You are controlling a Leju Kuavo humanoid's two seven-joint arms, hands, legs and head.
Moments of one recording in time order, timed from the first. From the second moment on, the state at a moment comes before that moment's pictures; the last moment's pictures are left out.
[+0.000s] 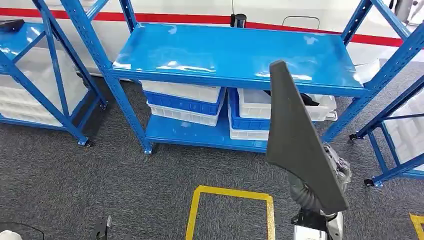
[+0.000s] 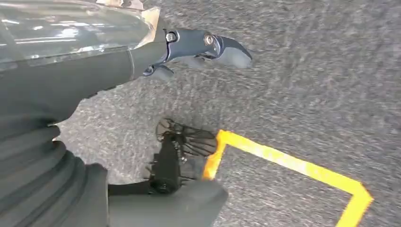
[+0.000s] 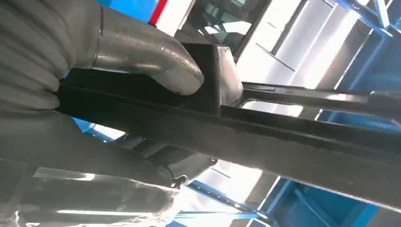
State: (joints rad) left arm -0.22 -0.15 0.93 -0.18 -0.44 0.03 -0.20; right arm 0.04 -0.08 0.60 -1.78 0.57 -0.66 -0.64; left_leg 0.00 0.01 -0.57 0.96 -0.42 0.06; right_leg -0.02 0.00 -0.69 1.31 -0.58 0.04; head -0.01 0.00
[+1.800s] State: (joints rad) left arm -0.21 -0.14 0.95 -0.18 -0.47 0.03 -0.22; right arm 0.05 -0.11 0.56 -1.76 0.55 -0.69 -0.68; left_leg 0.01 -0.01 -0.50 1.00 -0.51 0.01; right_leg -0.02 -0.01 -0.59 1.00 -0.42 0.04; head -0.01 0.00
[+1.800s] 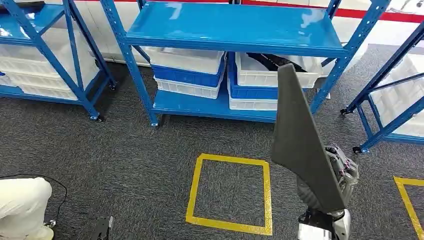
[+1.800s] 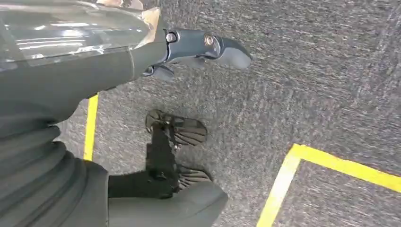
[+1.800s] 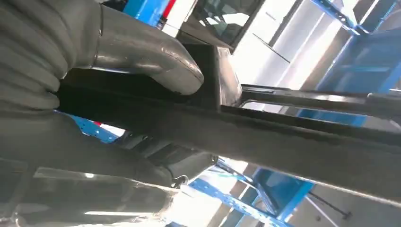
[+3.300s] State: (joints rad) left arm -0.23 -0.14 0.95 -0.18 -0.51 0.01 -0.23; right arm 0.13 -0.09 0.45 -1.82 0.57 -0.69 -0.69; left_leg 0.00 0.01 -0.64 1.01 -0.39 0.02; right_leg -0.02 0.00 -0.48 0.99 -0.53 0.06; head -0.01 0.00
